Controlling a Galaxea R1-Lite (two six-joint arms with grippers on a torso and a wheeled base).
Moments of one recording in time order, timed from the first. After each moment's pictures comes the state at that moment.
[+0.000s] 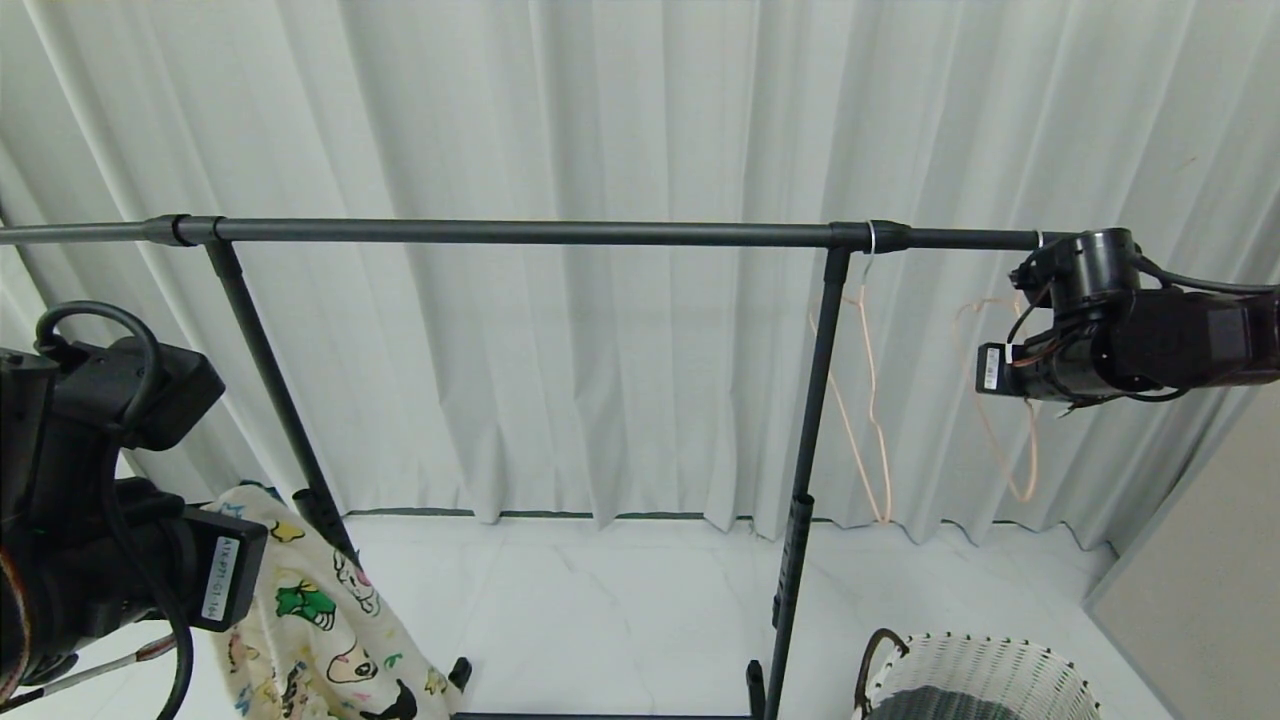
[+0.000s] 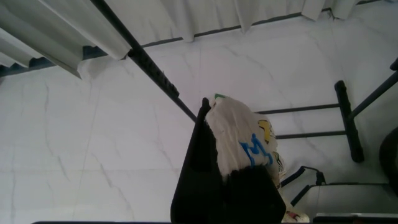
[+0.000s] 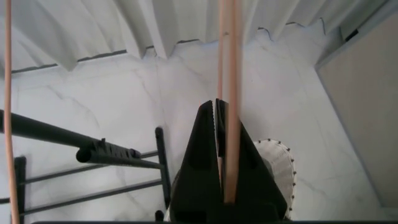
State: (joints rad) left arm -0.37 1.15 -0.73 0.20 0.39 0.08; right arm 0.17 1.96 -1.43 0.08 -0.23 0.25
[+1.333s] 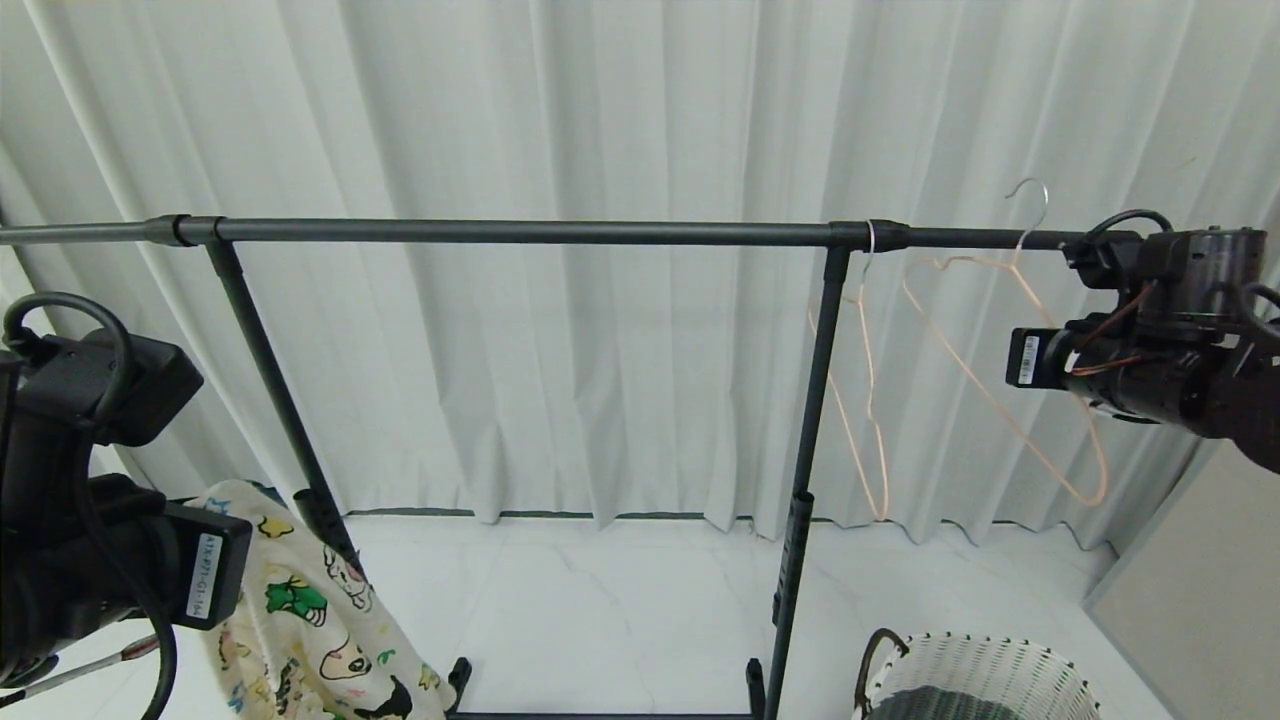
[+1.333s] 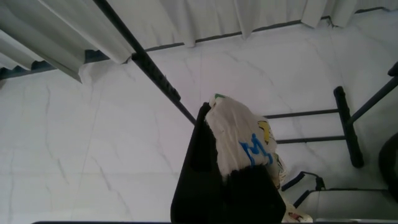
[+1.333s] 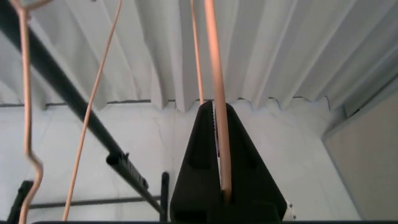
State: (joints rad) left arm -0.37 1.13 -0.74 0.20 0.40 0.08; right arm 0.20 1.71 -1.03 -0.41 -0.17 0.11
